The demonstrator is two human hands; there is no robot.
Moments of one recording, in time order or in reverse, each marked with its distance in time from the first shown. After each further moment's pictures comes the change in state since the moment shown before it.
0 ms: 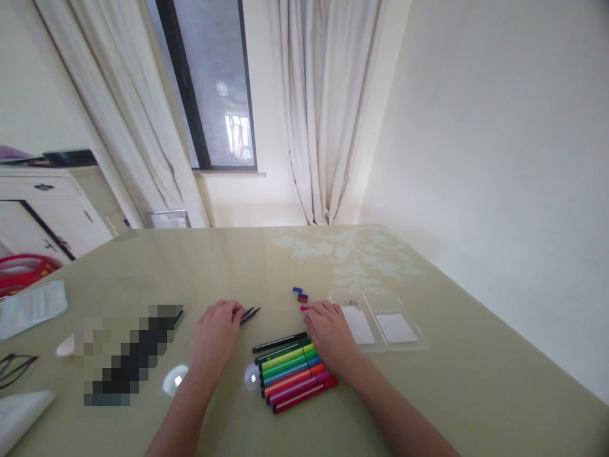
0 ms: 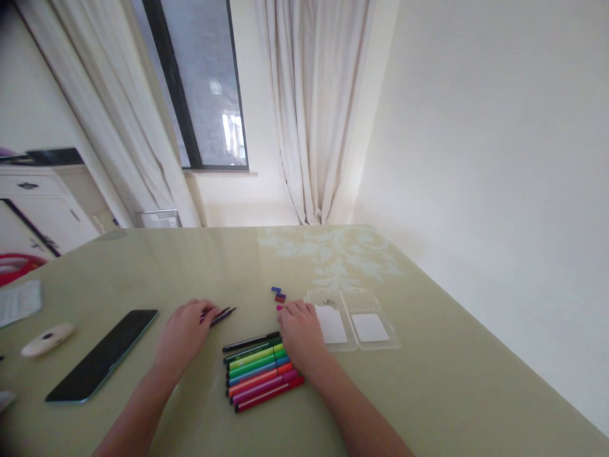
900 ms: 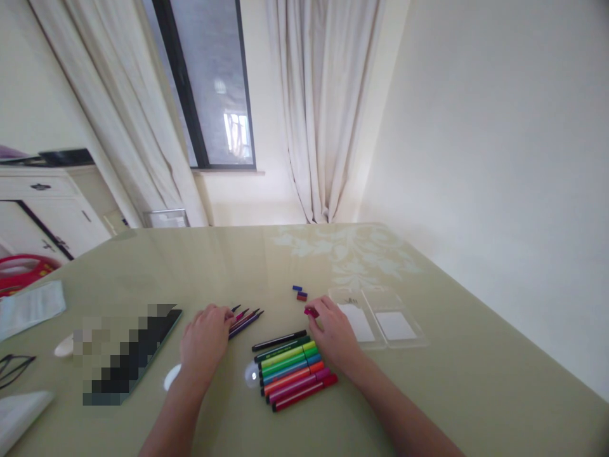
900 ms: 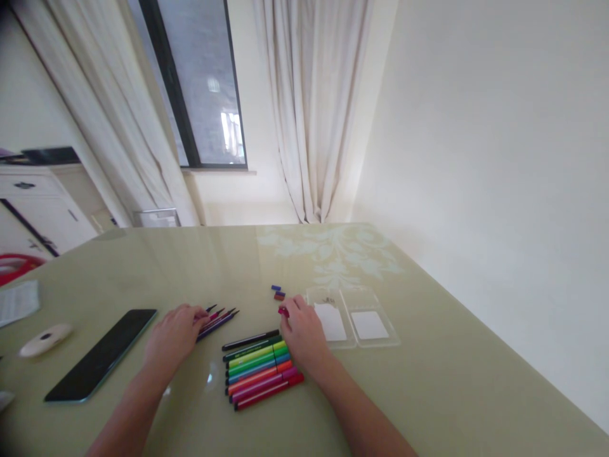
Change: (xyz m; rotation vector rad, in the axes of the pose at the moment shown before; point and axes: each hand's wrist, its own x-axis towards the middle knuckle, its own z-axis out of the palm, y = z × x) left_hand -0.001 -0.021 0.001 0.166 -0.101 -0.090; right_hand -0.003 -0.003 -0.010 0.307 0.069 0.178
